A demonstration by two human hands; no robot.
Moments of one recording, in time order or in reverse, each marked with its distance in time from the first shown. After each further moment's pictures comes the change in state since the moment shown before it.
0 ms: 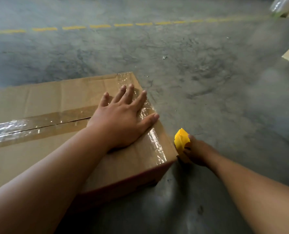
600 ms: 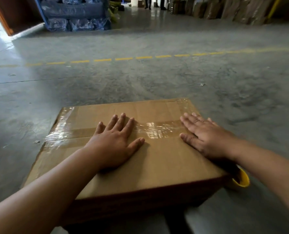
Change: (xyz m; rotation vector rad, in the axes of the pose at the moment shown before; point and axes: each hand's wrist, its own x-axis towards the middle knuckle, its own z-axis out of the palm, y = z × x) left_hand -0.113 -0.145 -0.026 0.017 -0.109 -0.237; right_hand -0.112 -0.205 -0.118 -0.226 0.182 -0.635
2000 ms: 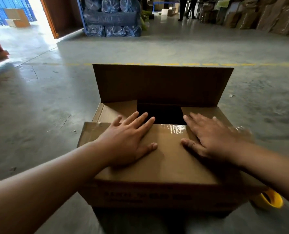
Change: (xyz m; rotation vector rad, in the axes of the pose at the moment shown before) left_hand -0.062 -0.044 -0.022 0.135 0.089 0.095; right_hand 0.008 -0.088 -0.015 -0.206 0.053 -0.123
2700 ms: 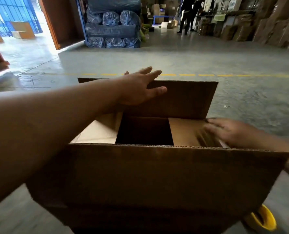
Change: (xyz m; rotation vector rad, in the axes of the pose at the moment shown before) left_hand 0.129 0.013 -0.124 -0.150 0.183 -0.029; right_hand 0.013 0.124 -0.028 0.418 0.034 0.116
